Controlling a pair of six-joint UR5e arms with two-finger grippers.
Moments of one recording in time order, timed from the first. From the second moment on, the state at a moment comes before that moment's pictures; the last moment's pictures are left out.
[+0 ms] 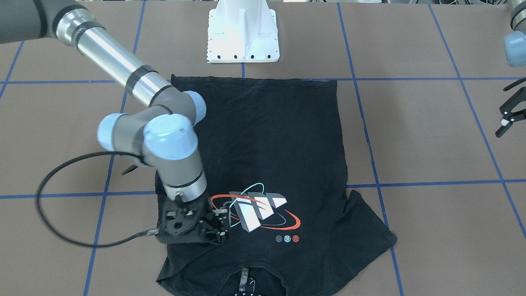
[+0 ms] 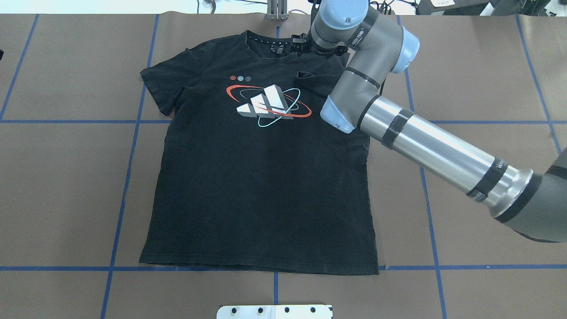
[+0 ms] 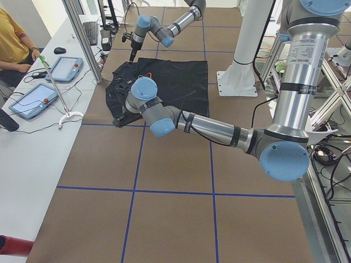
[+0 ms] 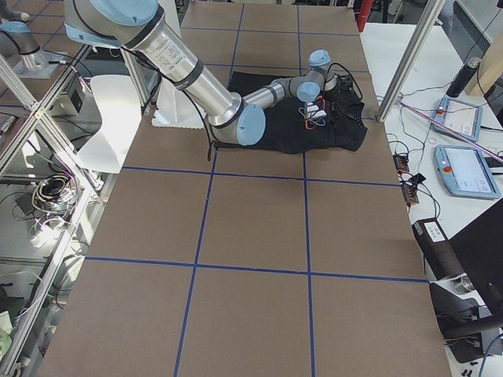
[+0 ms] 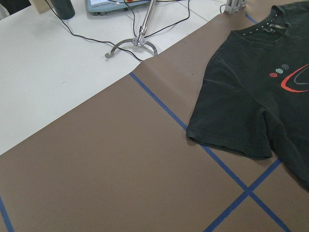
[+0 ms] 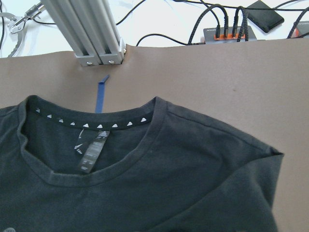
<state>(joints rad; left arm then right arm) -1.38 -1.71 -1.68 -2.31 -2.34 -0.14 0.84 -0.62 1.02 -1.04 1.85 1.05</state>
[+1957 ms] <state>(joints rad) -1.38 -1.71 -1.67 -2.31 -2.34 -0.14 0.82 -0.88 1.05 -0.58 1.86 1.15</state>
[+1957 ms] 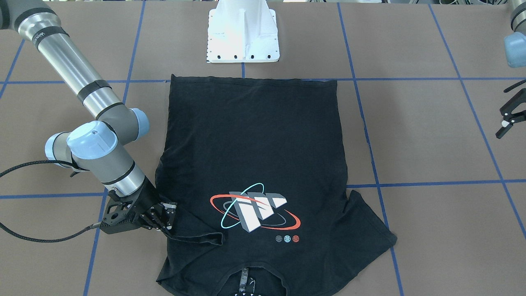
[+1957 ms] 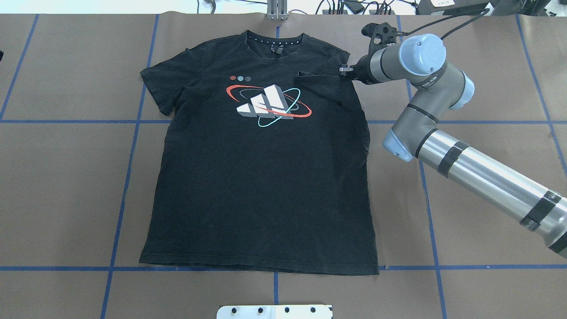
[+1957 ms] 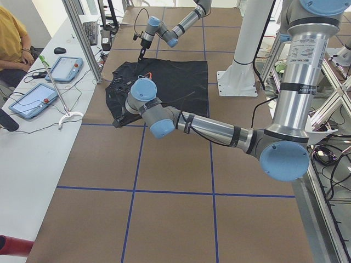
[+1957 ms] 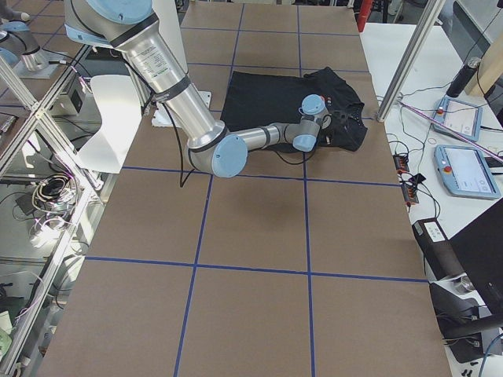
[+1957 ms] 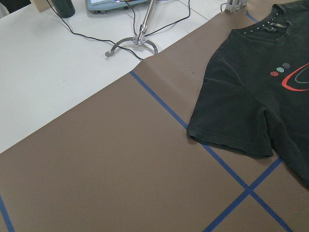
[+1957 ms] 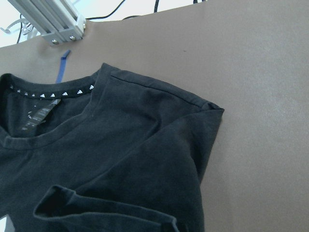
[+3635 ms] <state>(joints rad) -1.38 -1.71 -1.66 -2.31 -2.34 -0.14 0.61 -0.99 1.26 -0.59 1.51 0.97</state>
